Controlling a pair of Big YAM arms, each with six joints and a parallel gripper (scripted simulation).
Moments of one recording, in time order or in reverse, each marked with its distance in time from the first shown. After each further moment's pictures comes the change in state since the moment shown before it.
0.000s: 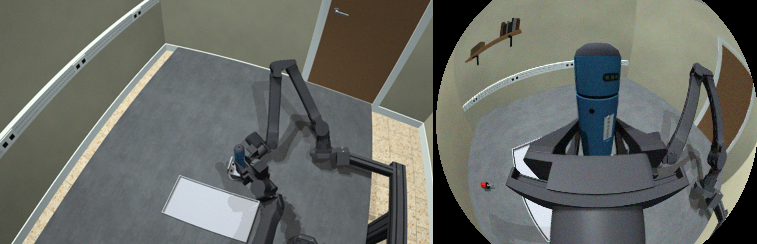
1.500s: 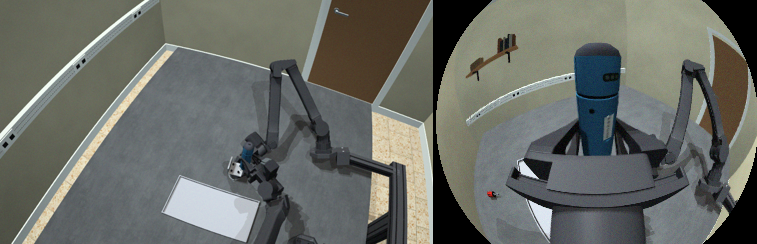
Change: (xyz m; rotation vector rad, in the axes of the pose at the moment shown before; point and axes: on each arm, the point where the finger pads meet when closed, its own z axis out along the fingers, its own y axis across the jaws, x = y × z) left arm -0.017 -0.022 -0.016 0.021 -0.098 0.093; right arm 0.000 0.000 0.000 0.000 0.000 0.000
